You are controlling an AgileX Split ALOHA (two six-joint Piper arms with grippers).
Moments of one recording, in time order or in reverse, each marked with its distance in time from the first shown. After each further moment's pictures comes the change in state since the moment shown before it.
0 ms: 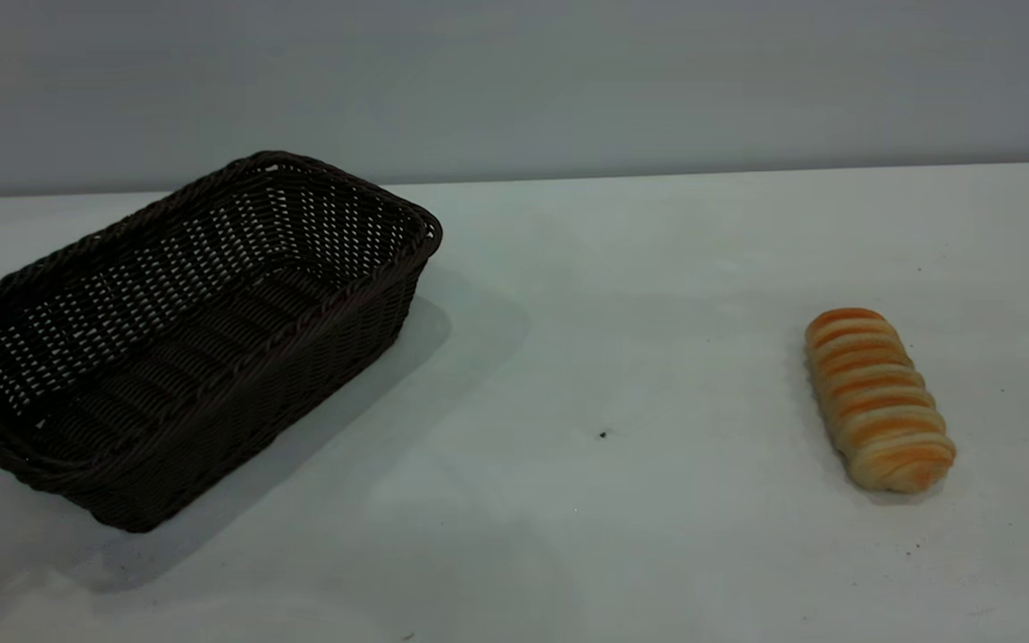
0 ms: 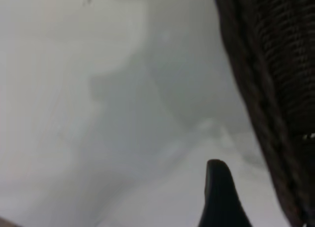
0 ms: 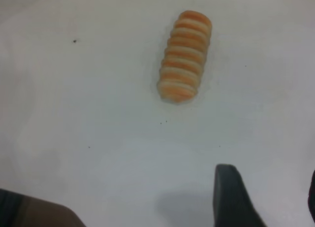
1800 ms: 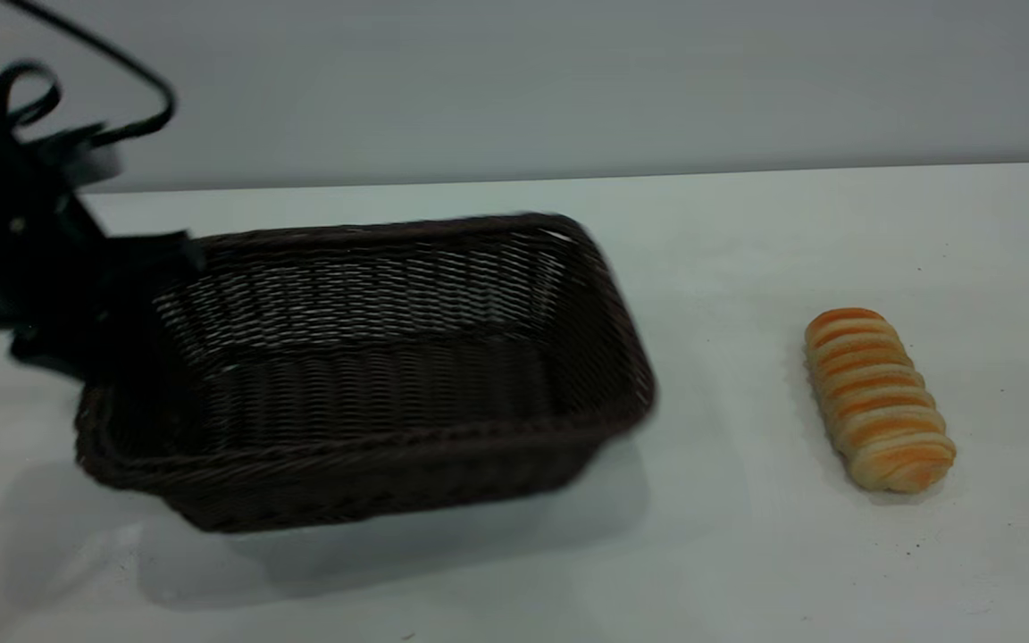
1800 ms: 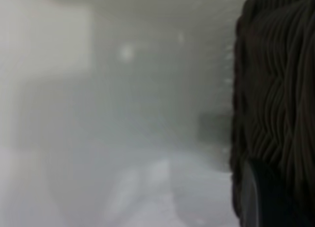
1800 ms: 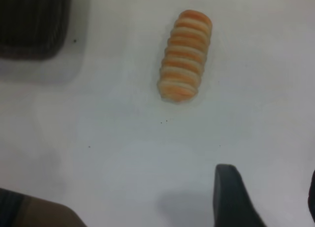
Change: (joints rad) left arm -0.111 0.256 -0.150 -0.381 -0.131 0.611; right arm 0.000 0.000 0.000 0.001 0.002 0.000
